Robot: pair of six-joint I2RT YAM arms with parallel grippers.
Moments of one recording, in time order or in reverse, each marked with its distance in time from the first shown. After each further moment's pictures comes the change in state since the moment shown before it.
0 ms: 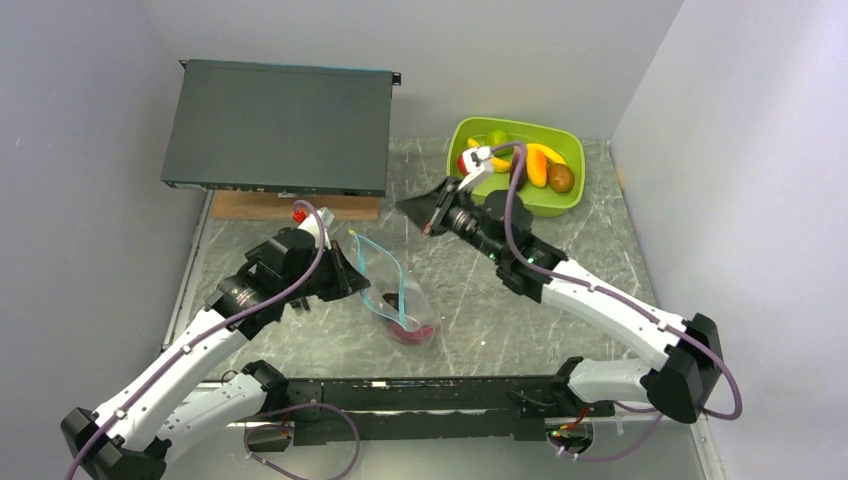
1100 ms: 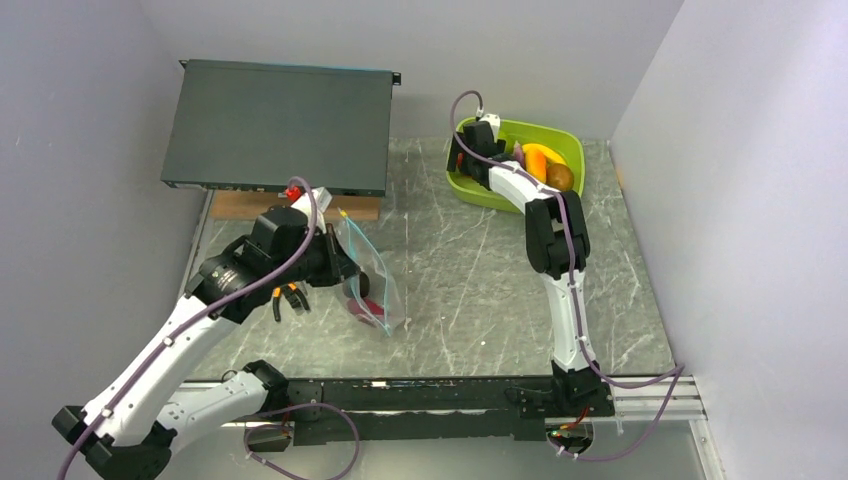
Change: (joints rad) left arm 0.000 0.077 0.283 -0.241 -0.048 0.142; right arm -0.513 1.083 0.883 -0.461 0.370 -0.454
